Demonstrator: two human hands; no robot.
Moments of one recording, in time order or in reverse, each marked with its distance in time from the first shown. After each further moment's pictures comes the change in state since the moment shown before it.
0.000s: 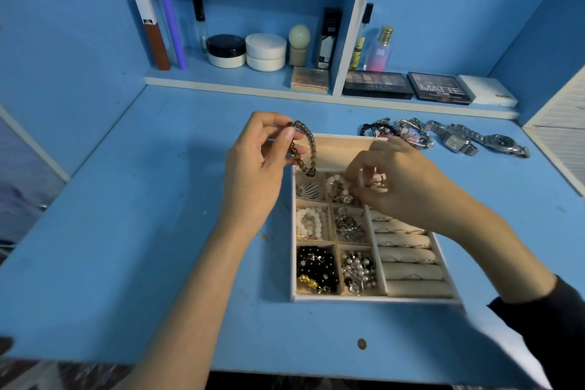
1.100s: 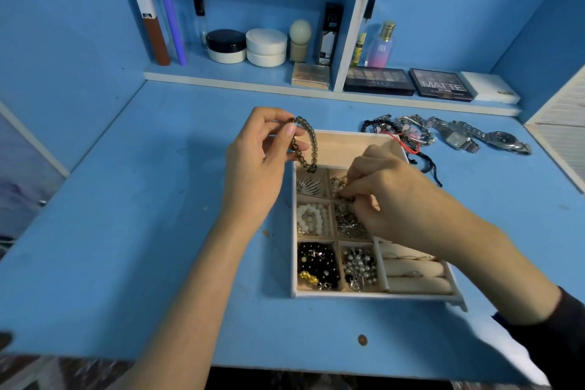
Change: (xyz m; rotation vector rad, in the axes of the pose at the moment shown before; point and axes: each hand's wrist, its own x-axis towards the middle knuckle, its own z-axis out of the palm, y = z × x) left_hand -0.001 0.002 0.000 0.003 -0.007 0.011; right_hand -0.012 -0.020 0.007 -0.089 0.024 -0.160
